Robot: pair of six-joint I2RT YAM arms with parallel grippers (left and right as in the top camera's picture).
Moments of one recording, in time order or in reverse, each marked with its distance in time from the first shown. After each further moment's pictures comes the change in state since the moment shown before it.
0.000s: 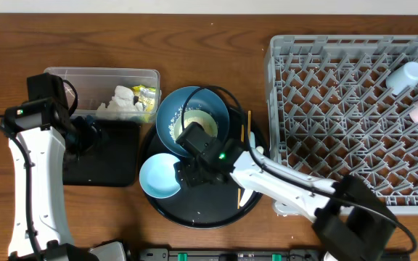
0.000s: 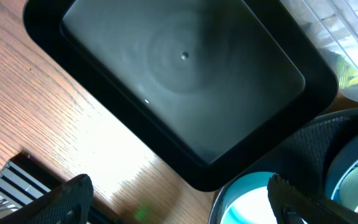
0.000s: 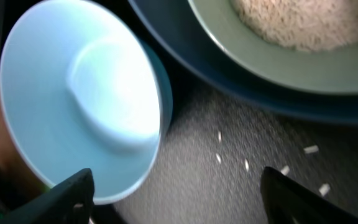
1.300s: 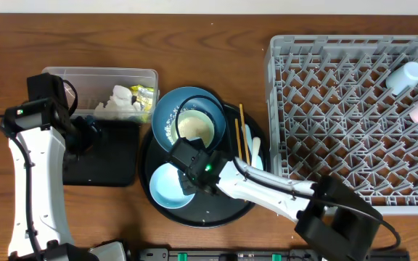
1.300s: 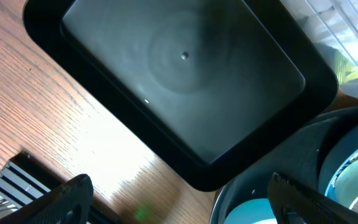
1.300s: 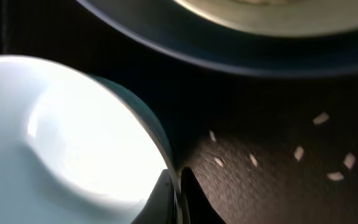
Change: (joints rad) left arm 0.000 0.000 0.000 0.000 0.000 0.000; right arm 0.083 0.056 0.009 -0.041 0.176 0.126
